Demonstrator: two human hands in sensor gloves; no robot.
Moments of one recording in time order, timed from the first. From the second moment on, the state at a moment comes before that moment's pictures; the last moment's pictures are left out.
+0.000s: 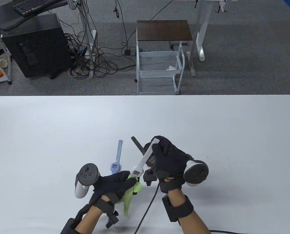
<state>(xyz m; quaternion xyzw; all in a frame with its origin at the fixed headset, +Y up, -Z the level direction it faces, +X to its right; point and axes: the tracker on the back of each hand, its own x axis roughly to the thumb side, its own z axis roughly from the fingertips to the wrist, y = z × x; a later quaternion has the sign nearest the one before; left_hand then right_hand) -0.174 -0.733 -0.270 -0.12 -0.24 0.58 0.77 0.084 -0.626 -0.295 0.22 -0.35 0.68 0.60</state>
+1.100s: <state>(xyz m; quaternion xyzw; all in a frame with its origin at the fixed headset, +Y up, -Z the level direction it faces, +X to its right) -0.176 -0.731 -0.272 -0.16 -0.23 0.53 0.80 0.088 -0.622 -0.291 0.23 -0.38 0.63 0.64</state>
